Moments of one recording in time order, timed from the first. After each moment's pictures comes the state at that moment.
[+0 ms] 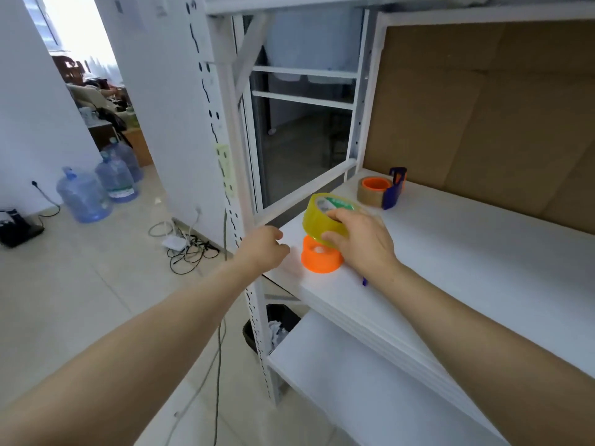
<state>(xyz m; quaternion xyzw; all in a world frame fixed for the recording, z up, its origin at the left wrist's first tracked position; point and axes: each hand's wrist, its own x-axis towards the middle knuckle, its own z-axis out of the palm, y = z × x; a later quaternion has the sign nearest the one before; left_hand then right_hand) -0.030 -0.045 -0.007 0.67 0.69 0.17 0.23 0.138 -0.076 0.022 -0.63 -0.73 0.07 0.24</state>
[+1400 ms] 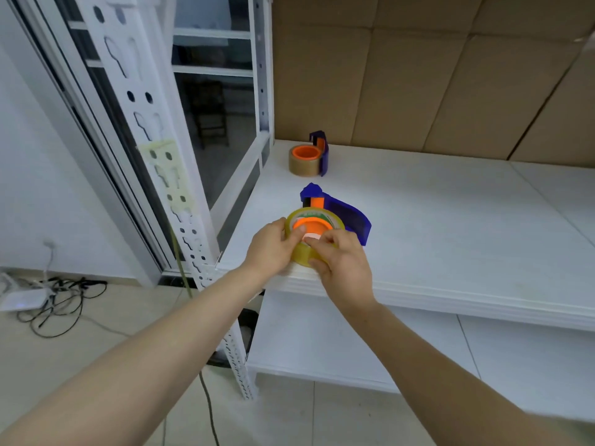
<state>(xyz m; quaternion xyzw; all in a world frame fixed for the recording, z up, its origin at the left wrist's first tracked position) -0.029 0.021 -0.052 0.81 0.41 0.21 0.35 0.063 -0.084 -0.074 -0.74 -0.57 -0.12 0.32</state>
